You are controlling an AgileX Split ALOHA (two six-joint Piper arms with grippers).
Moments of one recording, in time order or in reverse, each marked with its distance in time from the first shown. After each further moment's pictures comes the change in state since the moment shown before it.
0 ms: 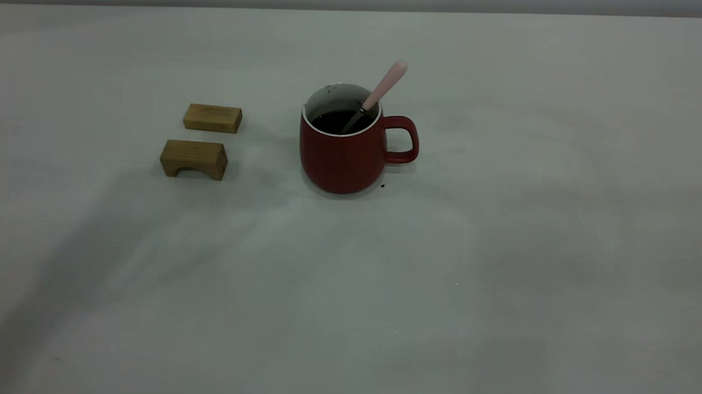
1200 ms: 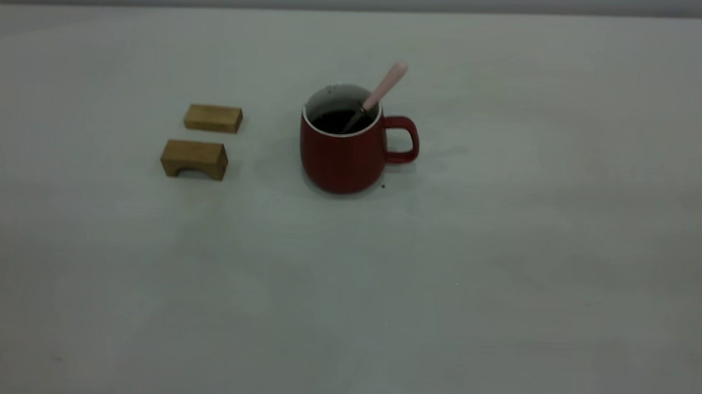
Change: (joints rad) left arm 0.196 -1.726 0.960 0.394 0.271 -0.234; right arm 0.000 0.000 0.000 0.000 0.001 0.000
